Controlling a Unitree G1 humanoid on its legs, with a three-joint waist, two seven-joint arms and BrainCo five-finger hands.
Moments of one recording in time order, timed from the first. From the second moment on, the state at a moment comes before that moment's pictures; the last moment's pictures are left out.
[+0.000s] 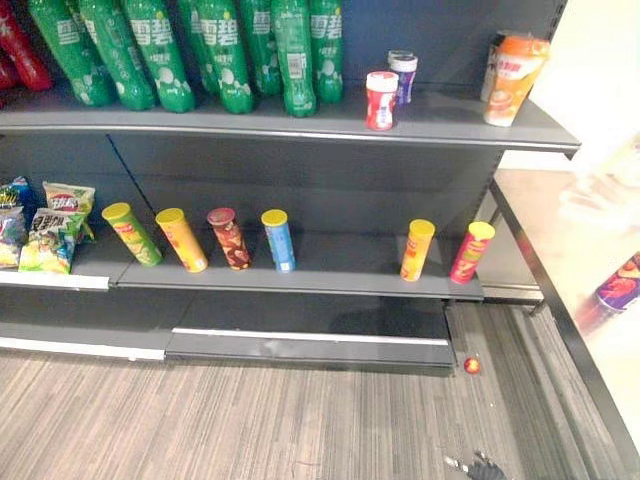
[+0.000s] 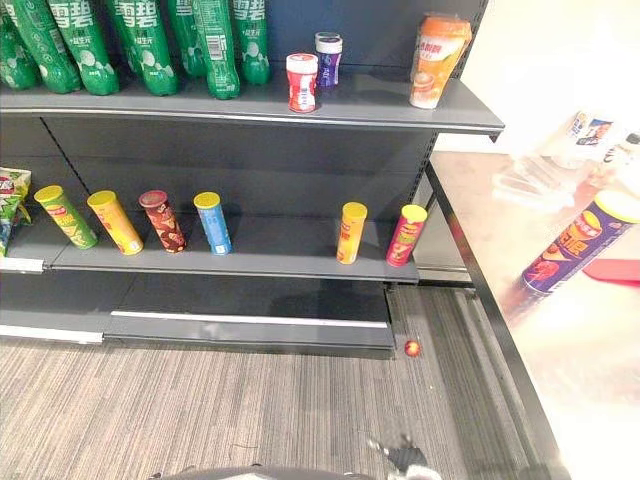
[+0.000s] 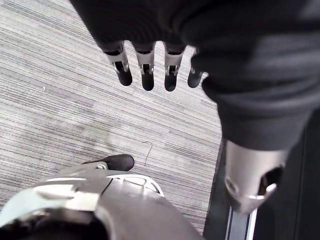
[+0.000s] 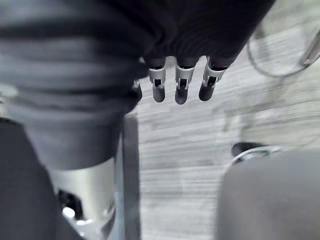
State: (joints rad) left arm 0.23 0.14 0.05 1.06 -0.22 -0.02 0.14; right arm 0.17 -0.08 -0.16 1.02 0.00 0.06 -0.05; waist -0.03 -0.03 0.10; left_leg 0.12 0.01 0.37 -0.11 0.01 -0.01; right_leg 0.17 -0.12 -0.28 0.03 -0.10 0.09
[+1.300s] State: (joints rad) left arm 0.14 0.11 0.17 1.07 -0.19 0.03 0.10; right arm 0.21 -0.08 -0.28 1.07 0.04 0.03 -0.05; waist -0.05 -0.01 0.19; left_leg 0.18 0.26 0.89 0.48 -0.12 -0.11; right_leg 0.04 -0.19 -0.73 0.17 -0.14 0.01
